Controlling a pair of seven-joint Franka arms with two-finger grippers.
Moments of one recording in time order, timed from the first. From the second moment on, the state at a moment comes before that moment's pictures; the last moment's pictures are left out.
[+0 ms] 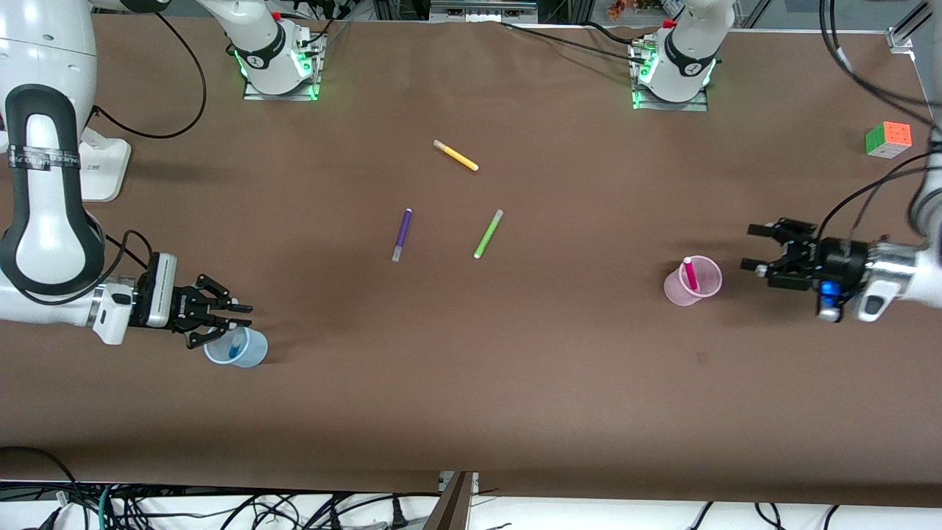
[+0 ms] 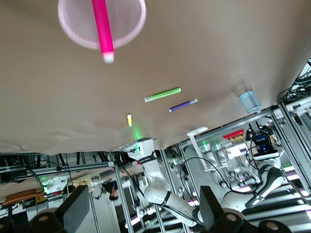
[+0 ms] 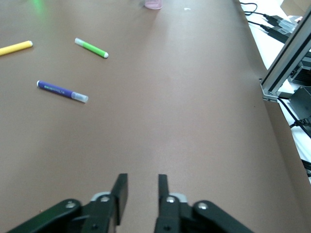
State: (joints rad) left arm 0.57 0.57 -0.31 -1.48 -0.72 1.28 -0.55; right arm -0.02 0.67 -0.12 -1.47 0.93 1.81 -2.24
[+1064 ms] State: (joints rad) left arm 0.52 0.16 -0.76 -1.49 0.04 1.46 -0.41; right arm 0.00 0.67 -0.11 -1.20 0.66 1.77 -0.74
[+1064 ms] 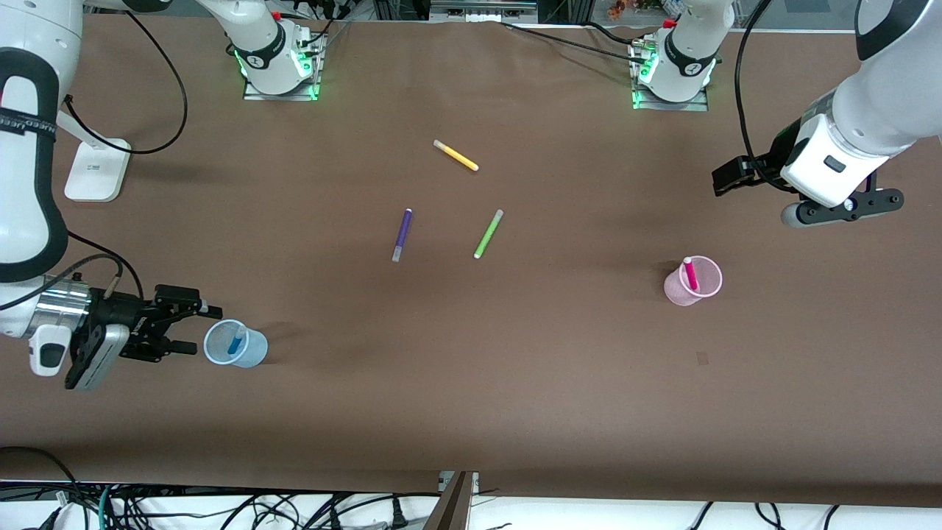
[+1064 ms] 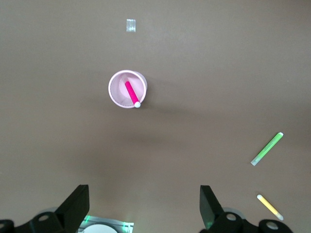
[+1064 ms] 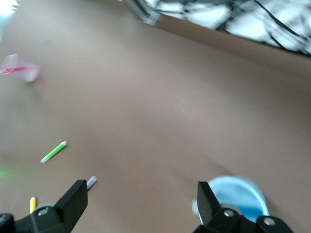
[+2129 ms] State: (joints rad) left arm 0.12 0.12 -0.28 -1.49 0.03 1.46 -0.30; right arm 0.12 0.26 -0.05 -1.46 0.05 1.58 -0.05
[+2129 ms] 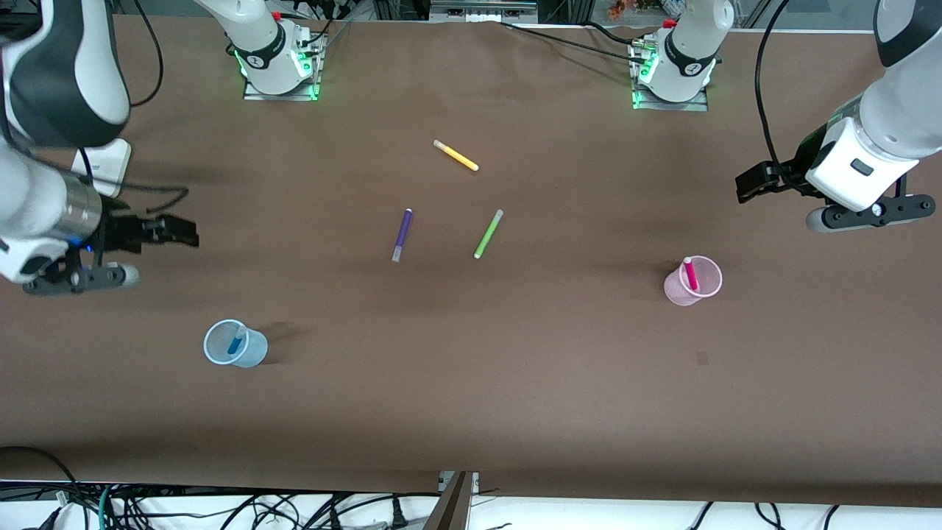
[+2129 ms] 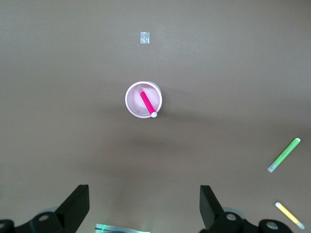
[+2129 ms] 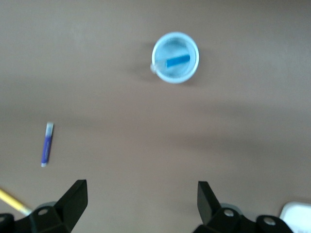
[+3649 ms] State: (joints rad) left arm 0.04 -0.05 -0.15 -1.75 -0.01 1.57 -0.20; right arm 0.02 0.04 -0.04 -1.61 0.00 1.56 -0.05
